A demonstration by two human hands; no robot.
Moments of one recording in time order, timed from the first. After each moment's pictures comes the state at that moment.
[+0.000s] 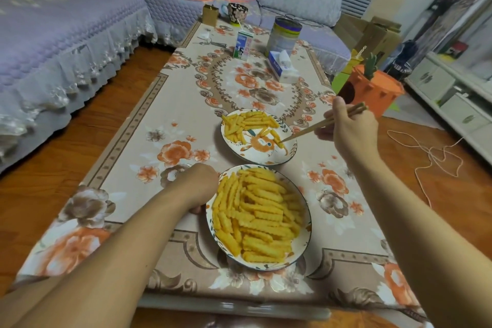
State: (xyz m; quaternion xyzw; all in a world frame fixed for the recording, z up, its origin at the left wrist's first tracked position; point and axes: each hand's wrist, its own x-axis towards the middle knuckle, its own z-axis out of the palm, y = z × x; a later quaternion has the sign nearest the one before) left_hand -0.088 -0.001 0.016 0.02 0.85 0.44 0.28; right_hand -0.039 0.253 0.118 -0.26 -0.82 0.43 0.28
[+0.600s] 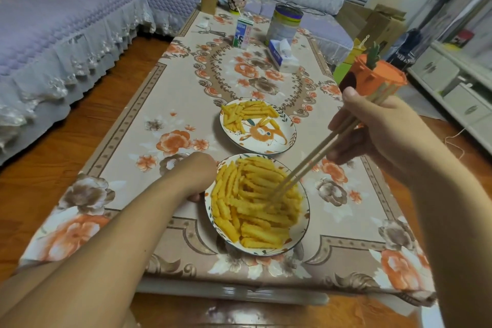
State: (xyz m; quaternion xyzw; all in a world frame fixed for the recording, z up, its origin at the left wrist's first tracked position) left_hand -0.090 -0.004 0.016 0.07 0.87 0.38 0.31; right_hand 0.032 0.211 0.183 -0.20 -0.81 0.55 0.06
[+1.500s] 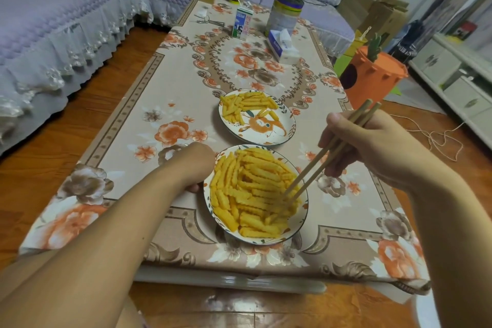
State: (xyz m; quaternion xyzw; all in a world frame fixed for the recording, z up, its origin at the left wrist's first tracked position) left_hand -0.094 -0.003 0.009 0.07 0.88 0.36 0.31; right_hand 0.044 0.222 0.161 -0.11 -0.86 0.49 -0.01
